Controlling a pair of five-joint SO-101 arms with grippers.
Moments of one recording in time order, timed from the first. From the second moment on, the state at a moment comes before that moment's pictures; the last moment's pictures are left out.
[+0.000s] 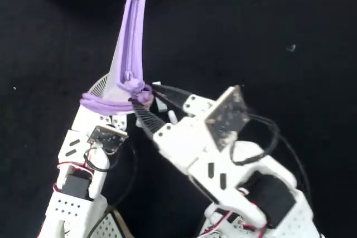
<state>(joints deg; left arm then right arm) 8.9 -93.4 96.7 0.4 -25.5 -42.4 -68.8 33.4 53.7 0.4</state>
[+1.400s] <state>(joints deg) 14.2 -93.6 96.7 0.4 -25.6 -13.5 -42.9 13.8 35.7 32.0</state>
